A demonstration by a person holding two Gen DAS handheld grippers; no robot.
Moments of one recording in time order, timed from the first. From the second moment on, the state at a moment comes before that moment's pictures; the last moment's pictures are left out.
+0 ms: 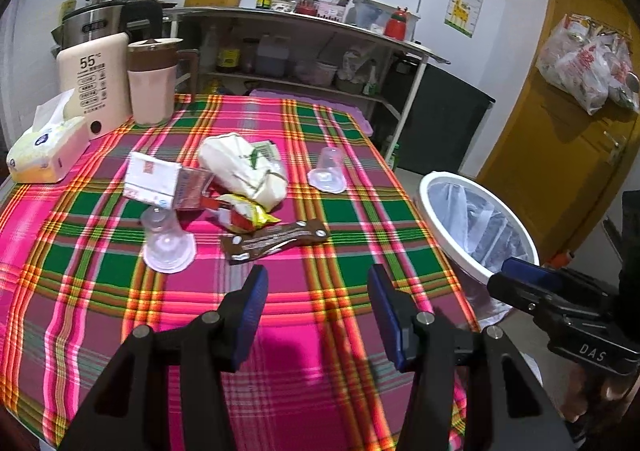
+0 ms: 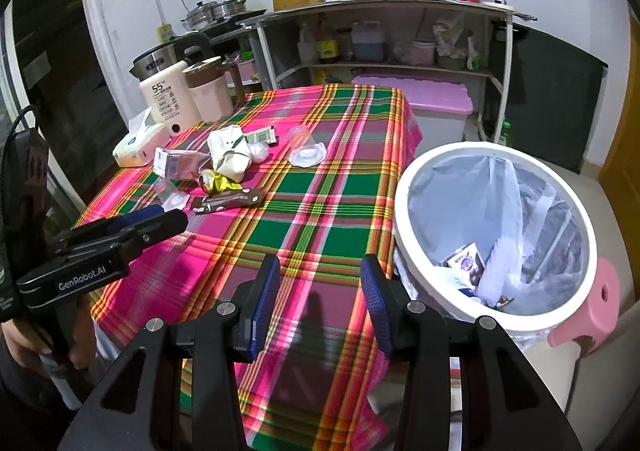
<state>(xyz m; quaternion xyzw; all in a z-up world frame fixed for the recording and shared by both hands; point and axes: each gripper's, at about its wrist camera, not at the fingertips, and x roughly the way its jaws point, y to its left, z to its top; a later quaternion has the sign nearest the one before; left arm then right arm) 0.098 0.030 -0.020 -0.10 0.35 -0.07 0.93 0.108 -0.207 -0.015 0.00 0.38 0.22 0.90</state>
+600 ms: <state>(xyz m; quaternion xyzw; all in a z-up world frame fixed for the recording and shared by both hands) 0.113 0.095 -0.030 -0.12 0.35 0.02 0.93 0.129 -0.178 -0.026 -0.01 0.39 0.26 0.88</state>
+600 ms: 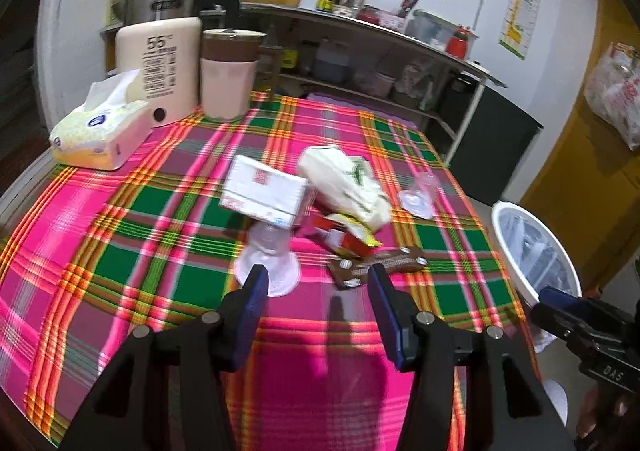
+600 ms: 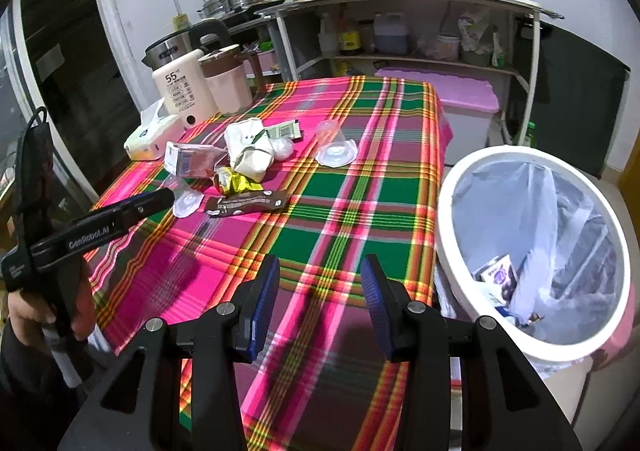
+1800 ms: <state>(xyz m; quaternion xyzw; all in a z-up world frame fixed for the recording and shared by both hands) 0.121 0.133 -0.055 -0.14 0.38 0.02 0.91 0.223 -0.067 -0.059 -0.09 0.41 0.41 0.81</state>
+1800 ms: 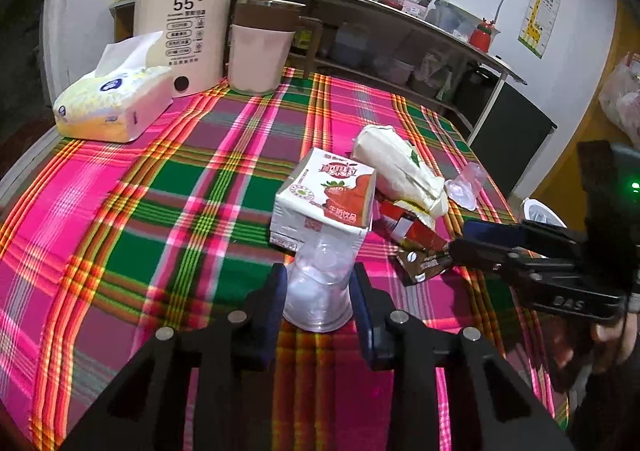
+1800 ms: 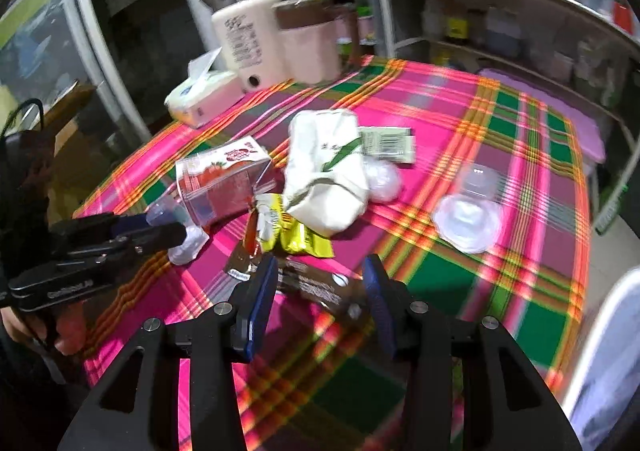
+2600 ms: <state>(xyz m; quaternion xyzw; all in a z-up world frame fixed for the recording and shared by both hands) 0.097 0.139 -0.055 -0.15 0.38 0.02 0.91 0.149 -0.038 -0.063 -0.33 0.34 0.51 0.72</state>
